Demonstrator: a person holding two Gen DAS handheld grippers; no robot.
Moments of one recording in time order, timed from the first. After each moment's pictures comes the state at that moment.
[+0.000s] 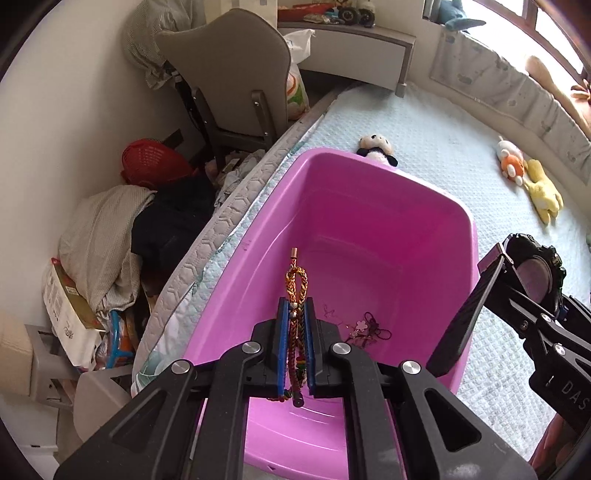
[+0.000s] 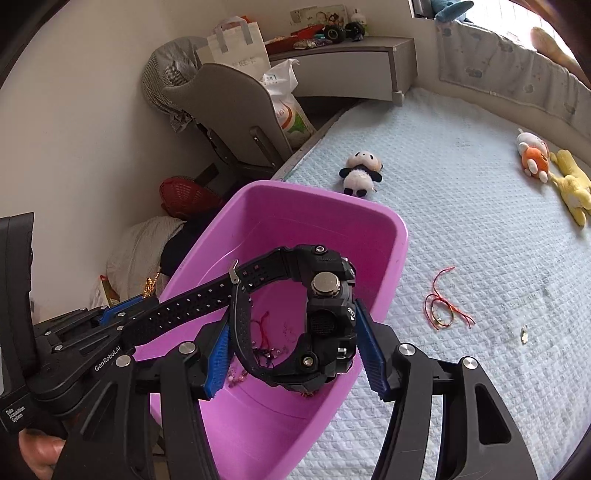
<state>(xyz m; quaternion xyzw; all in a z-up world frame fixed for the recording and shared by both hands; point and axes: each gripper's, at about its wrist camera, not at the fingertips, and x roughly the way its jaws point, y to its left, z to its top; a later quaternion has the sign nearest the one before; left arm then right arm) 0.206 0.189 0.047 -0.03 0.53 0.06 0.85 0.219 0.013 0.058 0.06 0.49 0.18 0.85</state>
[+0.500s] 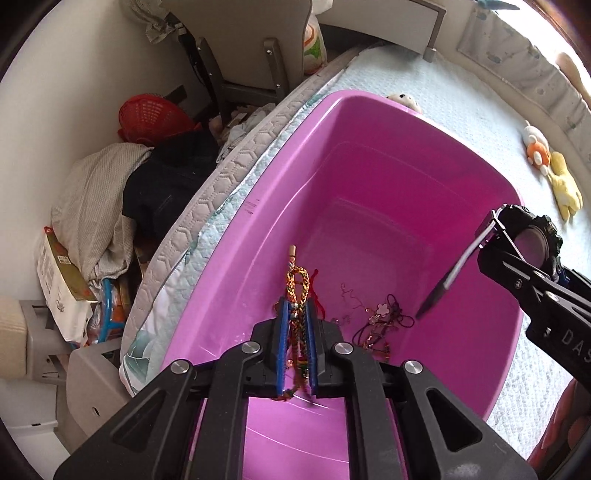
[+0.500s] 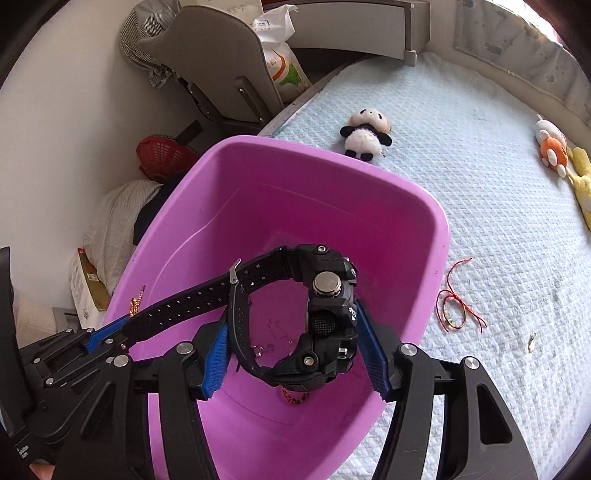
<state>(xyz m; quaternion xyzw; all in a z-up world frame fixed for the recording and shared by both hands) 0.231 0.208 -0.007 -0.04 0.59 0.08 0.80 0.274 0.048 0.005 0.02 0.57 0.16 0.81</state>
